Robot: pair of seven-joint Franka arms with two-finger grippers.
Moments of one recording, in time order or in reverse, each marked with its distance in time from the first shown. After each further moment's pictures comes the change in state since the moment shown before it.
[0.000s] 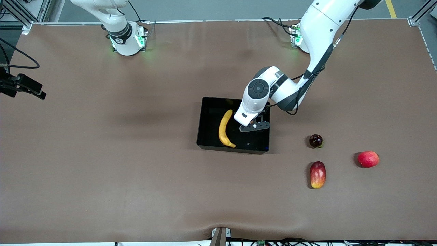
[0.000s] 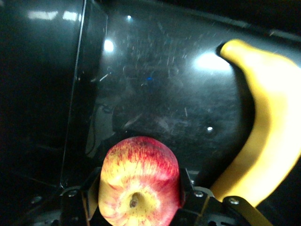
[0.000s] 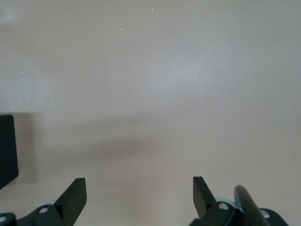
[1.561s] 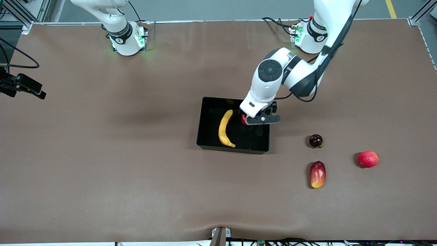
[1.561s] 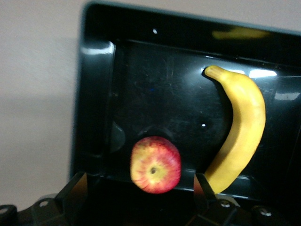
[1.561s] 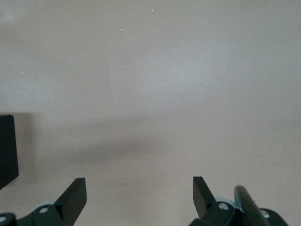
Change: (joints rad) left arm 0.018 -0.138 -0.002 -0.031 -0.038 -0.072 0.113; right arm 0.000 -0.003 0.000 0.000 0.000 0.000 0.000
